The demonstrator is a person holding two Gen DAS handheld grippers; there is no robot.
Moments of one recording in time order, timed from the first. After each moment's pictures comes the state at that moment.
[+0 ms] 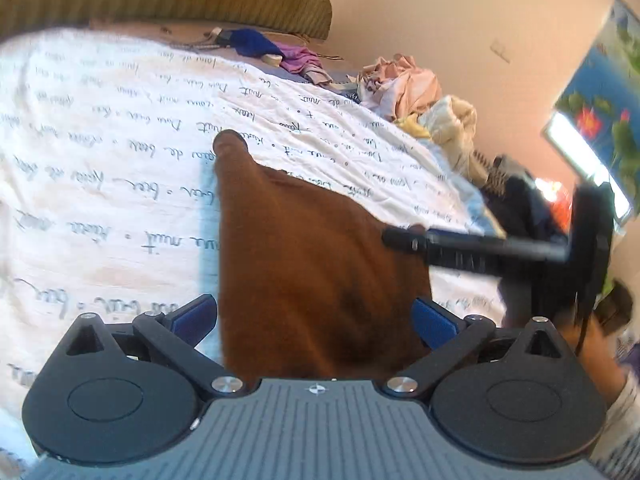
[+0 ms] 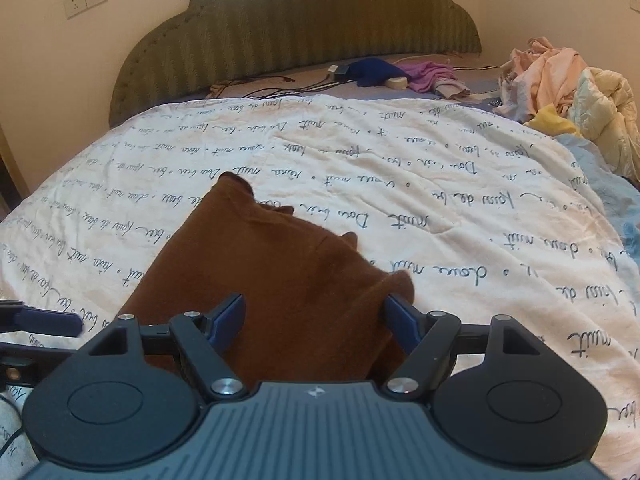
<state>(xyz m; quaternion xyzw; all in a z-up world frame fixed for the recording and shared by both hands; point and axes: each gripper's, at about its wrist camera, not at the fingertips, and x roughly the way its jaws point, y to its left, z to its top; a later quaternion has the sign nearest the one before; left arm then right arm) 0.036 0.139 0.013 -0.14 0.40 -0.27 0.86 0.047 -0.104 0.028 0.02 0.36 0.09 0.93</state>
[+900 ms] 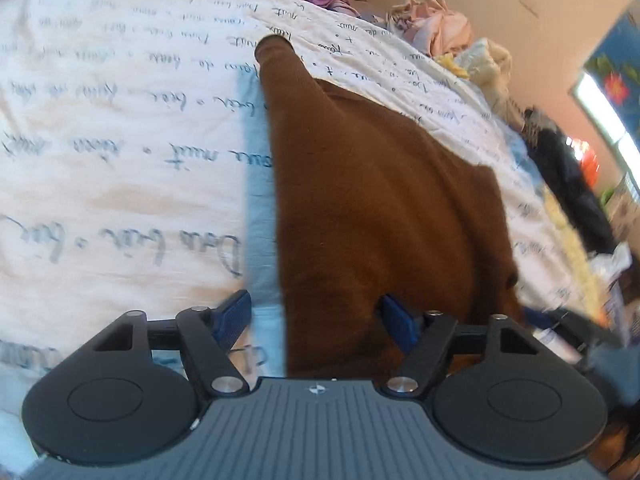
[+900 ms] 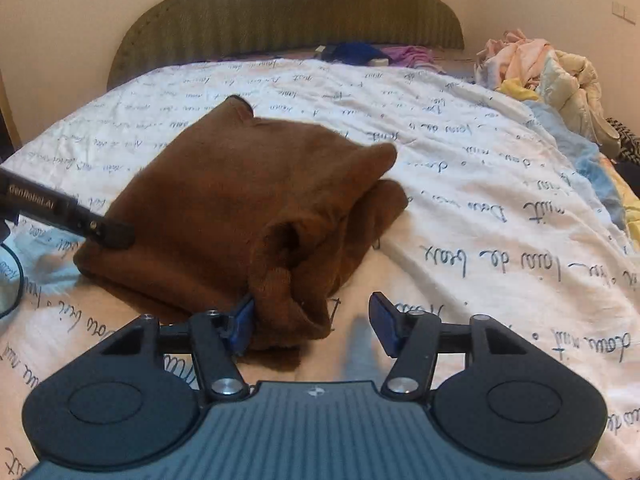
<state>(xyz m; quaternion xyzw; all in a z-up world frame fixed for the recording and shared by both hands) 0.043 0.153 -0.035 -0.07 0.47 -0.23 0.85 -0.062 -0.104 -0.004 0.00 0.36 0.05 0.93</state>
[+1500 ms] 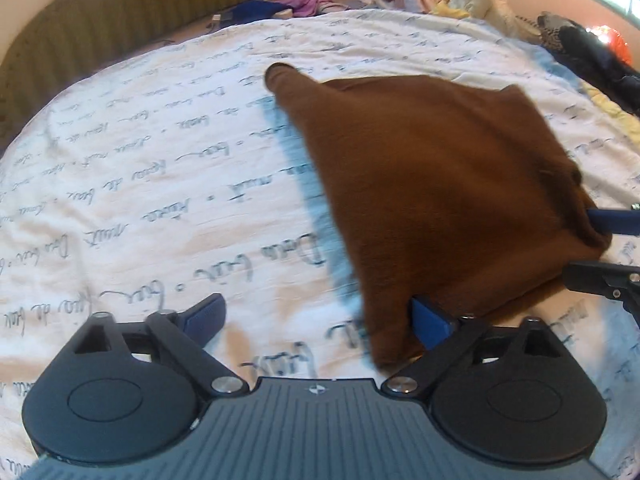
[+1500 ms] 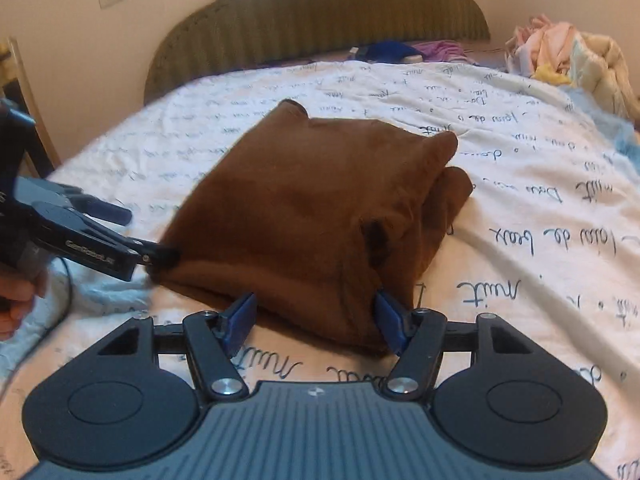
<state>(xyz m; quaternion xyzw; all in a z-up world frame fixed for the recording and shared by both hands) 0.021 0.150 -0.033 0.13 0.42 -0.19 0.88 -0.076 -0.083 -0.008 0.06 0.36 0.11 0.93</state>
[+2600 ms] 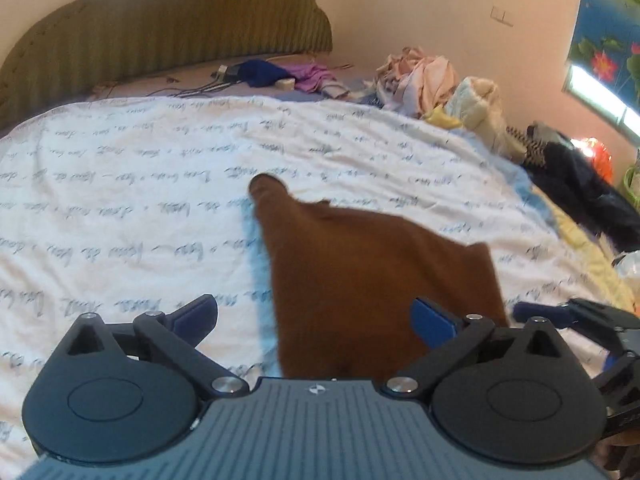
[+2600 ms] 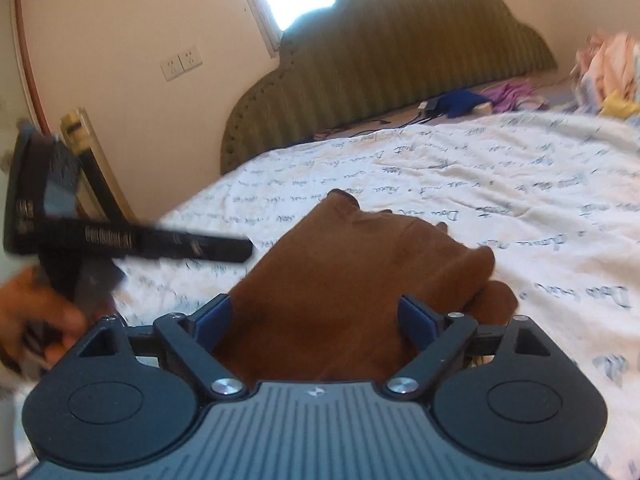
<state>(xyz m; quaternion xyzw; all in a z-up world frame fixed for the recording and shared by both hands) 0.052 0.112 0.027 -0.02 0.34 -0.25 0.91 0.006 -0.137 -0.002 0.14 0.28 0.26 0.91</state>
